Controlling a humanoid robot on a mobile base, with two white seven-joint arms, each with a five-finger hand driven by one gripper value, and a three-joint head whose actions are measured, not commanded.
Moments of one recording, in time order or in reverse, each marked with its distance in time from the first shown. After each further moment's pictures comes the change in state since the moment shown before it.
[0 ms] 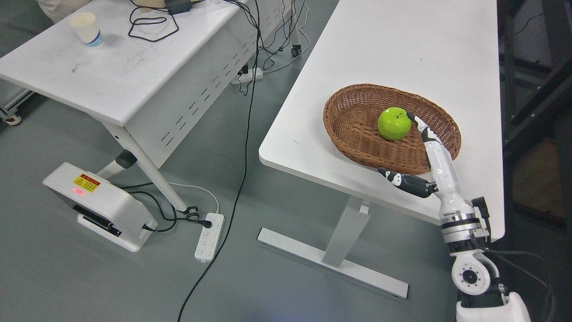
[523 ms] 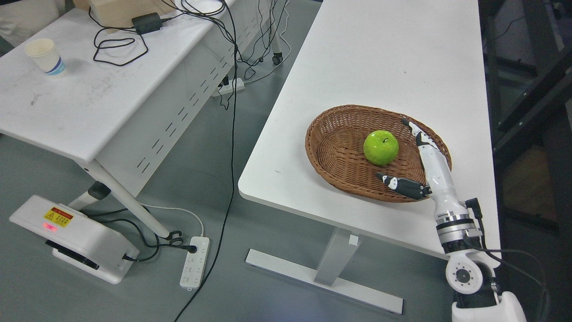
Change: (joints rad) left arm 0.000 0.000 0.000 0.000 0.000 0.000 0.000; right arm -0.013 0.003 0.032 0.013 0.080 0.062 0.009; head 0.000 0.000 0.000
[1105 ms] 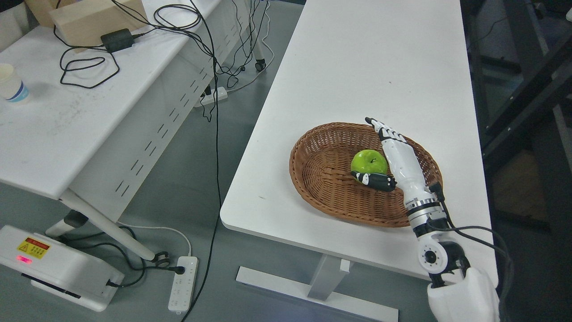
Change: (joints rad) left arm 0.000 0.000 0.000 0.000 0.000 0.000 0.001; right arm -0.113 0.034 0.127 0.132 0.178 0.010 0.005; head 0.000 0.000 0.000
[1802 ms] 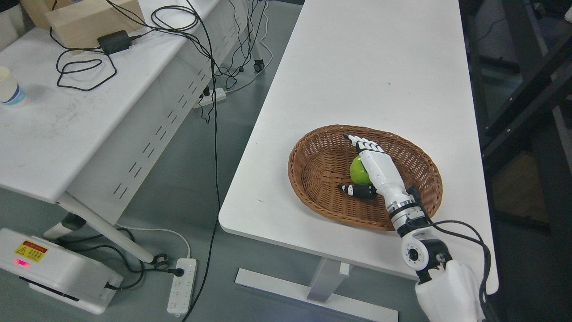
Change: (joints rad) left arm 0.000 0.000 0.000 0.000 0.000 0.000 0.000; right arm -0.045 0.004 0.065 0.121 0.061 -0.001 0.029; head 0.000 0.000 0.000
